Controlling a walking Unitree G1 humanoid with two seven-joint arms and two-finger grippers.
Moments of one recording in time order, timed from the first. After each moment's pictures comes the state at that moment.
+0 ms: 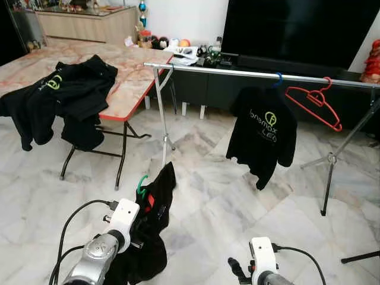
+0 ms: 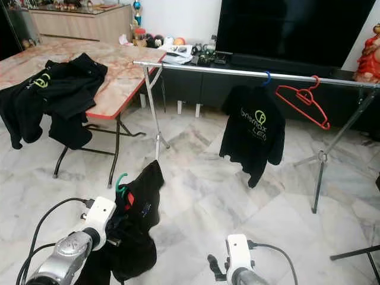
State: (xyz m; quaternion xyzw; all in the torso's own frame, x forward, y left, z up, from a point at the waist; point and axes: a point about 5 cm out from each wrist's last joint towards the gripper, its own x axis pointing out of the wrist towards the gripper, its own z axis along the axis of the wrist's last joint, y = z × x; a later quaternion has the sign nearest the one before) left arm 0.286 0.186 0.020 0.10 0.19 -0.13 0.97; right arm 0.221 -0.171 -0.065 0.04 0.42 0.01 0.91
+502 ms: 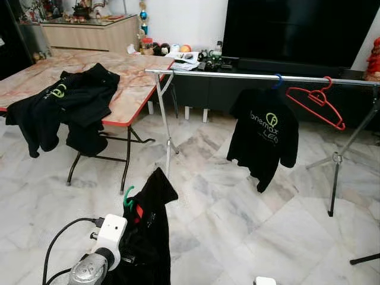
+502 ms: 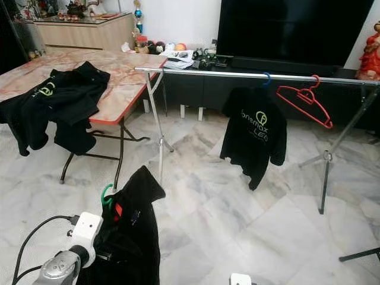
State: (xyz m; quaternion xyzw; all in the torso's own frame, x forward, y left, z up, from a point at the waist) left arm 0.266 0.201 0.015 0.08 0.18 -0.10 0.97; right arm 0.168 -0.164 -0.093 0.03 0.47 -0.02 0.88
